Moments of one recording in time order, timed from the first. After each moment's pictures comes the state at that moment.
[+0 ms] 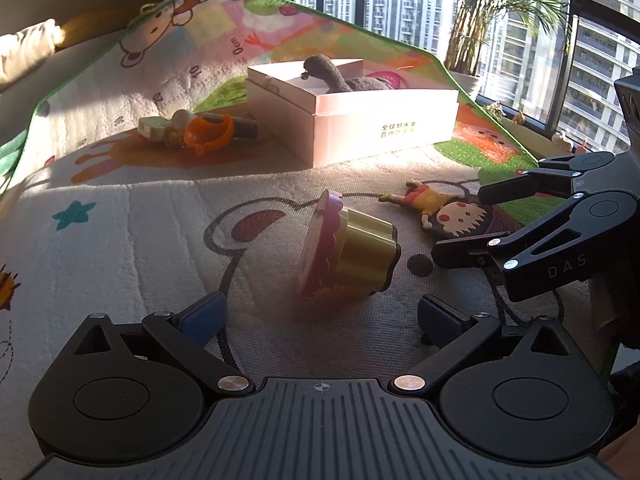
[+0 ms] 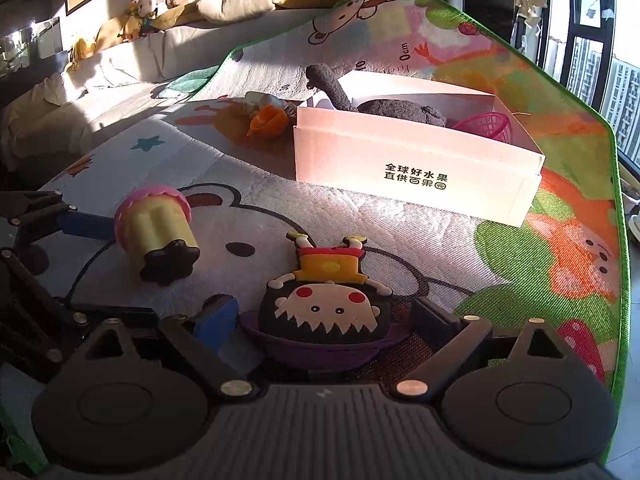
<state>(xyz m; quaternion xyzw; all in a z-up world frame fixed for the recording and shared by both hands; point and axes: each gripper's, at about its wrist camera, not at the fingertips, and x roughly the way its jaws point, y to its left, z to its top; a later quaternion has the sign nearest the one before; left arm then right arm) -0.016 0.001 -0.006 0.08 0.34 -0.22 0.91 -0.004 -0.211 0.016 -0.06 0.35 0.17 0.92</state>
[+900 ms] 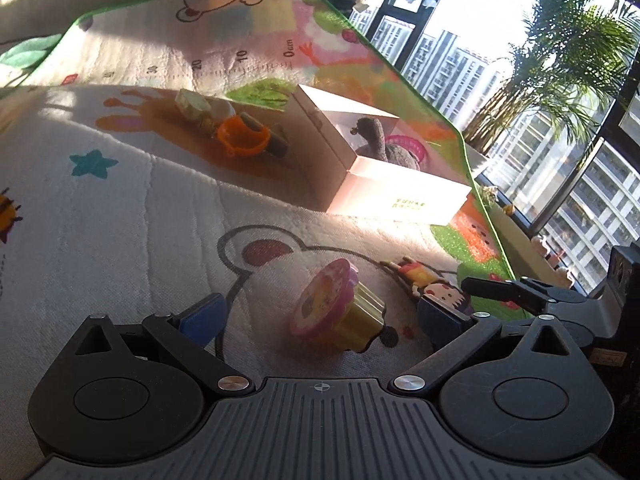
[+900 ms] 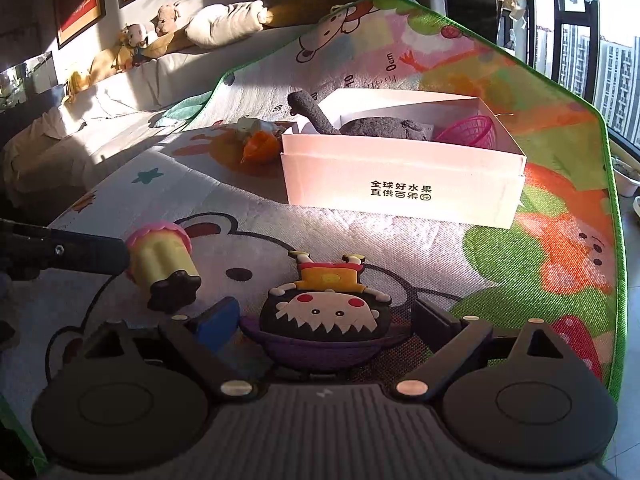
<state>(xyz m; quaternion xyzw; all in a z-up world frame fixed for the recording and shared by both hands) -0.003 0.036 0.027 -0.10 0.35 -0.20 0.91 -0.007 -0.223 0.031 -0.01 0.34 0.18 0.92</state>
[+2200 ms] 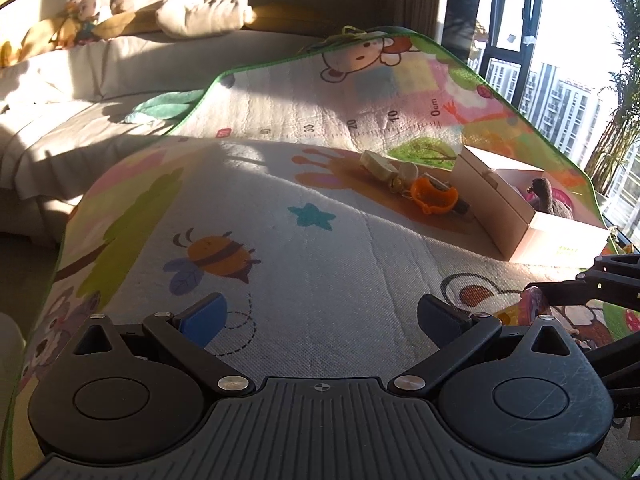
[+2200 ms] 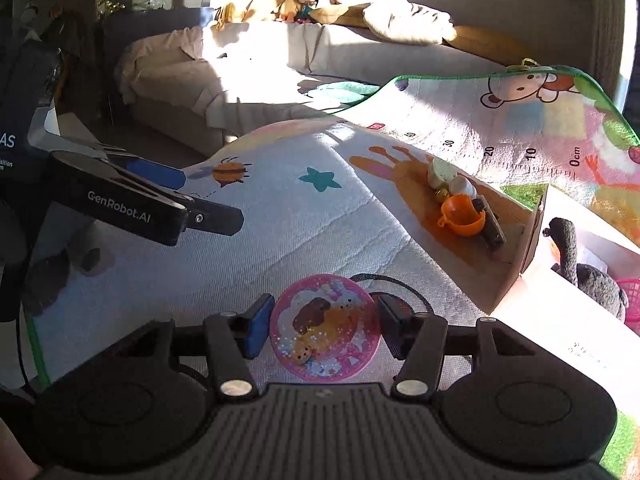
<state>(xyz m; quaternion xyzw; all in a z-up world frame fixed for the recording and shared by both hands) -0.023 0.127 0.031 -0.07 0.30 -0.01 0.95 -0.004 -0.092 0.050 -0.17 0.29 0.35 0.87</state>
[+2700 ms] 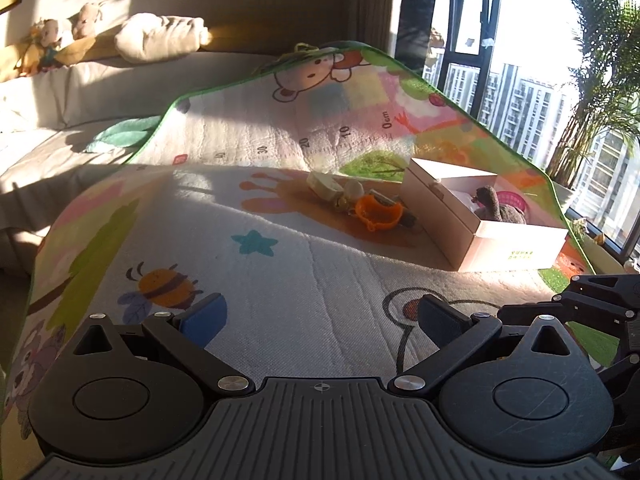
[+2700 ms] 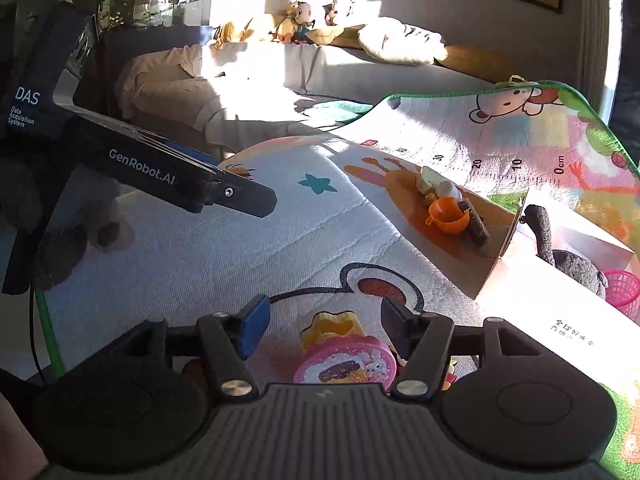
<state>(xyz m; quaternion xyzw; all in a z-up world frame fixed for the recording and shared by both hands) -0.027 0.099 0.049 -0.05 0.28 -0.07 0.96 -0.030 -0.114 0.053 -0.17 0.26 0.35 0.88</state>
